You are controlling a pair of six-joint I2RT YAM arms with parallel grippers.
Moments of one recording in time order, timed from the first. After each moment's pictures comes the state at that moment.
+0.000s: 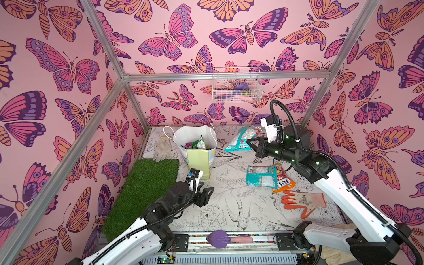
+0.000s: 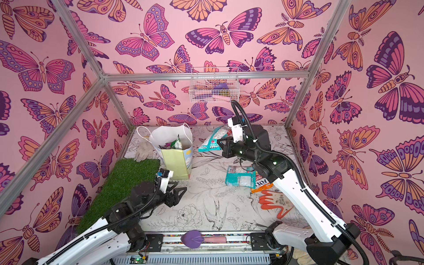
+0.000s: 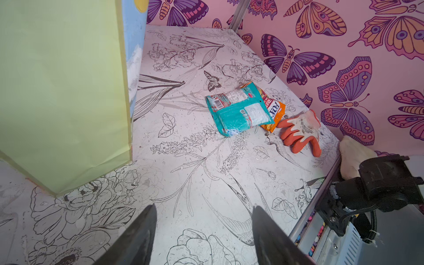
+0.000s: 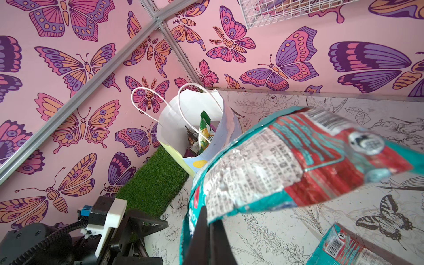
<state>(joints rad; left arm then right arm) -0.79 0.58 0.52 -0.37 0.01 -0.38 0.60 1.19 1.38 -0.52 -0.24 0.44</state>
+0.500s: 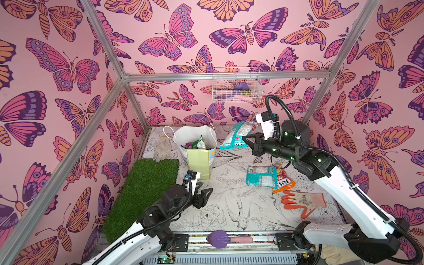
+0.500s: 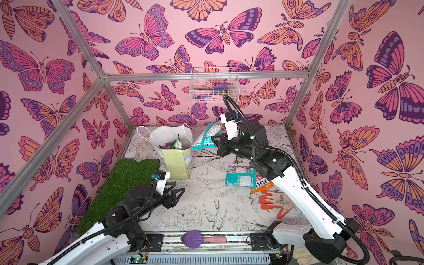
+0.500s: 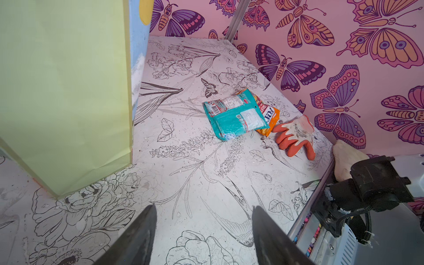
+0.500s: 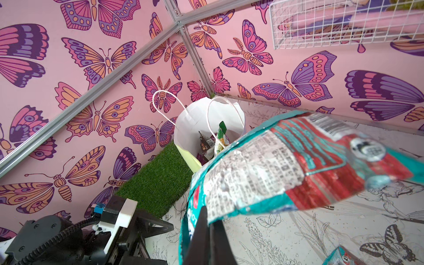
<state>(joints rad) -0.79 0.51 0.49 -0.37 0.01 -0.38 0.68 1.25 1.53 -0.58 -0.20 0.37</state>
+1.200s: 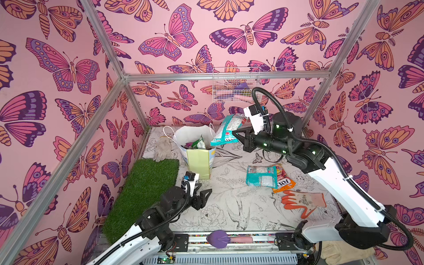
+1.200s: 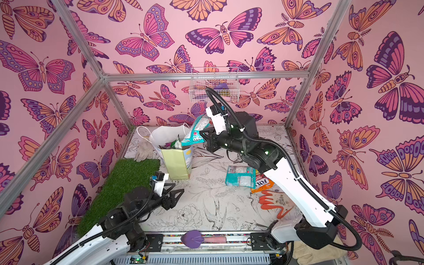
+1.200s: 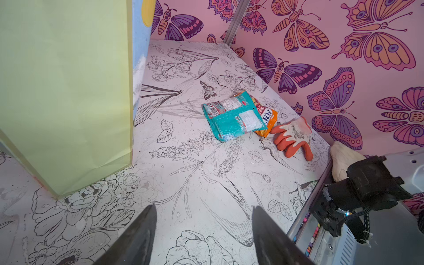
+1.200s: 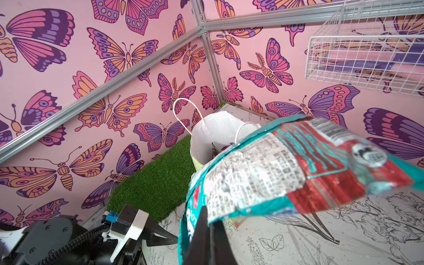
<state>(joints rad) -0.79 0.47 0.47 -0.37 0.01 -0.38 0.78 1.39 1.77 -0.65 -0.15 0.27</state>
